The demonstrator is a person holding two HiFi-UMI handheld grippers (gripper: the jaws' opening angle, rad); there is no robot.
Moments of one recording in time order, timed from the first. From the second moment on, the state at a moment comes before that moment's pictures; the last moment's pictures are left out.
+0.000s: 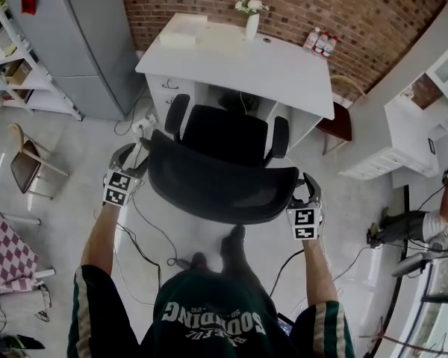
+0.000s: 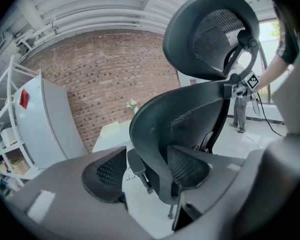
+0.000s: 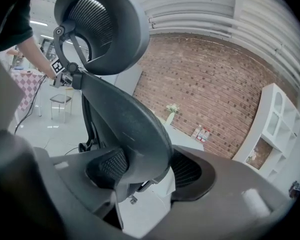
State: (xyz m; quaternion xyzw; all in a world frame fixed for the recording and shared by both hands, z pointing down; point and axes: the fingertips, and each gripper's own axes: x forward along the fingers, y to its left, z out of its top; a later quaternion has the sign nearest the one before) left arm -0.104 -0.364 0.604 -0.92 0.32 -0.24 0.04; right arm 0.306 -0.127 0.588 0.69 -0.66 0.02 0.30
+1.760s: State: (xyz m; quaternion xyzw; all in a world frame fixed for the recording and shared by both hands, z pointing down) left arm -0.130 -0.097 0.509 -0.92 0.37 -0.12 -0.04; right arm 0.195 0.074 0.473 0.76 -0.64 0.04 0.10
